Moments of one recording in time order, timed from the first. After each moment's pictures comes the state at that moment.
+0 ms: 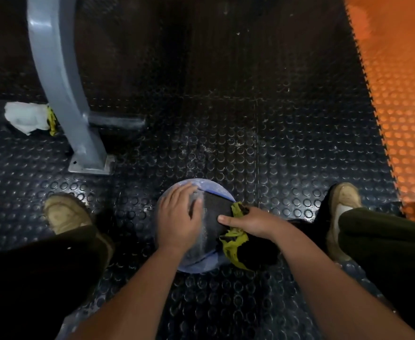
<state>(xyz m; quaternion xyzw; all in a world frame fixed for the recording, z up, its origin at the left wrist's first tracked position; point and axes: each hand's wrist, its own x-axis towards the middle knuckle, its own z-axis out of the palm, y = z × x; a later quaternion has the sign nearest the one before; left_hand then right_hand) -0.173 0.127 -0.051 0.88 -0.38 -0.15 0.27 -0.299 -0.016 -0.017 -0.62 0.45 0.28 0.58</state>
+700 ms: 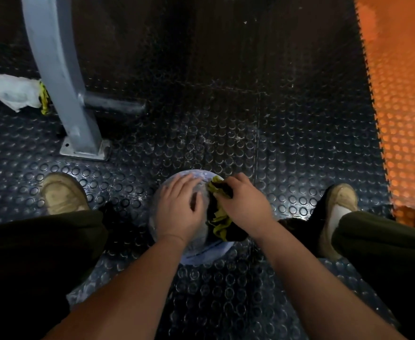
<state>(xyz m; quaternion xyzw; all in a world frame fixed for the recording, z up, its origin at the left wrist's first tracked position) -0.177 0.125 -0.052 0.88 -0.37 -0.14 0.26 -0.271 0.004 -0.008 -0.86 0.38 0.07 0.32</state>
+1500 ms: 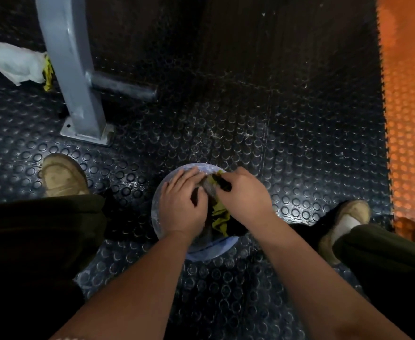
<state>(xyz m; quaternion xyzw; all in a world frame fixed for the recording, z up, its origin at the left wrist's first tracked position) -0.179 0.128 -0.056 0.89 -0.29 -0.14 0.34 -0.244 0.011 -0.003 -0.90 0.34 0.08 0.27</state>
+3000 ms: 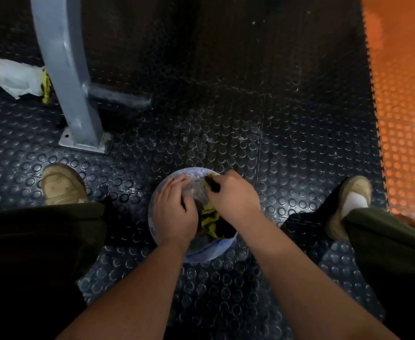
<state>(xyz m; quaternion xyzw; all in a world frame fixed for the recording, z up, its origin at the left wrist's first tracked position) -0.185 0.131 -0.060 0.89 -0.22 -0.10 0.39 -0.239 0.015 0.000 -0.88 0.36 0.09 0.29</state>
